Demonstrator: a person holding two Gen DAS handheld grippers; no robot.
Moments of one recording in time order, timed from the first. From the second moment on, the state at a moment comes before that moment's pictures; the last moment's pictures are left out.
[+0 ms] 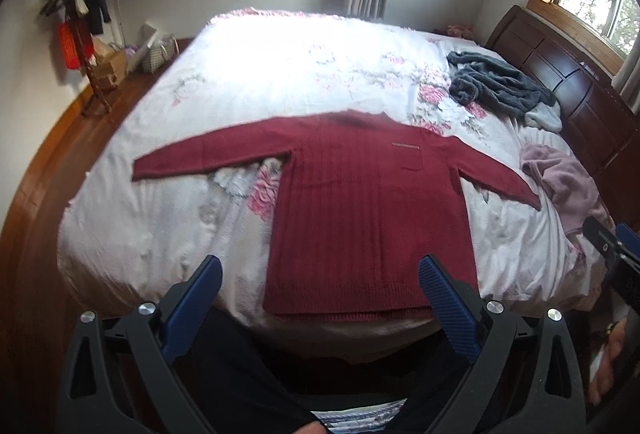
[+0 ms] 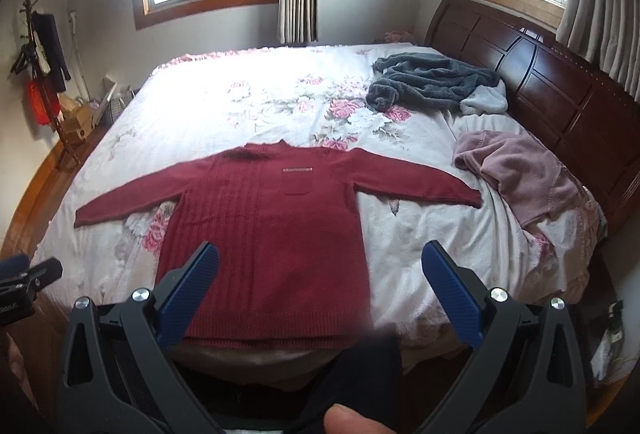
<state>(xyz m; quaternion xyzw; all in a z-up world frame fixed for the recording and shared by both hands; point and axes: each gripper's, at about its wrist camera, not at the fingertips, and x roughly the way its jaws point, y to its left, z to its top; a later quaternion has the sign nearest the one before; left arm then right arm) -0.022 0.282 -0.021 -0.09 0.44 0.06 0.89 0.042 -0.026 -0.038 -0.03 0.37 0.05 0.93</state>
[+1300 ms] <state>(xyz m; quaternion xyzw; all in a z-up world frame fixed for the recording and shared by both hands) 0.155 0.246 -0.169 -0.24 0.53 -0.10 0.81 0.350 -0.480 -0.416 0.69 0.30 -0.08 0.65</state>
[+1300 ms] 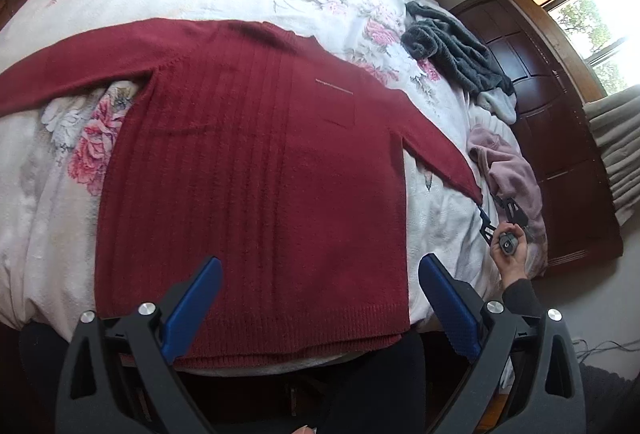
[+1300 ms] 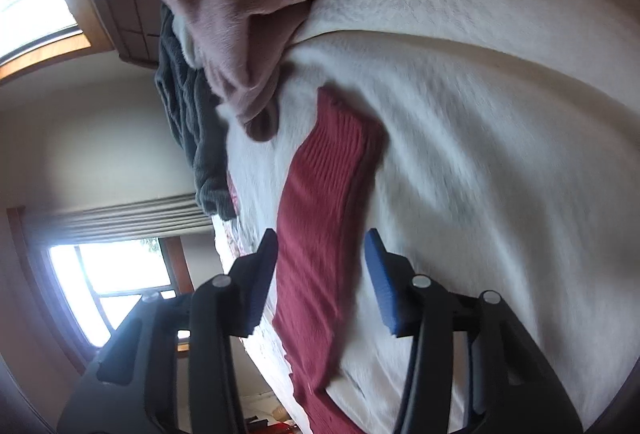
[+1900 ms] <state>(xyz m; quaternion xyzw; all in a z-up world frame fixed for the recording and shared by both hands) 0.169 0.229 -0.197 -0.22 0.56 -0.09 0.79 0.403 -0.500 -0.432 0.65 0.33 -0.13 0.67</state>
